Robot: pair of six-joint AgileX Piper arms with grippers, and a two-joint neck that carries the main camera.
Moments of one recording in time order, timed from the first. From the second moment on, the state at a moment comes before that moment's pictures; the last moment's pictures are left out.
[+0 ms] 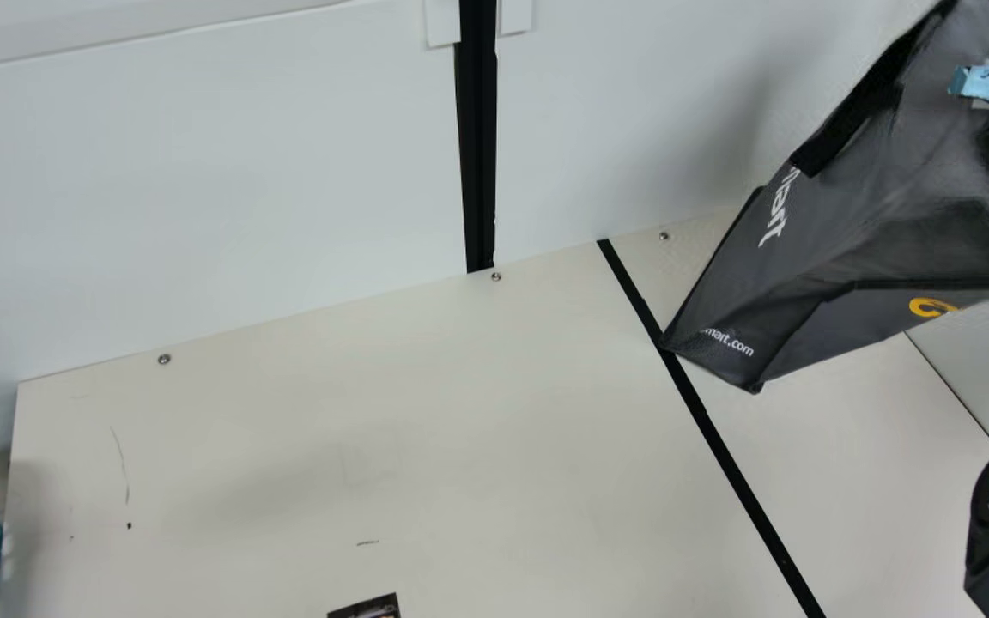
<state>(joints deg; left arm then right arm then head) -32.5 50.8 -62.8 26.3 69.7 -38.9 -43.6 112.8 -139.6 20.9 64.5 -21.2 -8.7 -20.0</state>
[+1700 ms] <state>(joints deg) -32.5 50.8 -62.8 26.3 69.7 -38.9 -26.3 107.1 -140.4 24.9 67.5 -24.4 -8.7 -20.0</state>
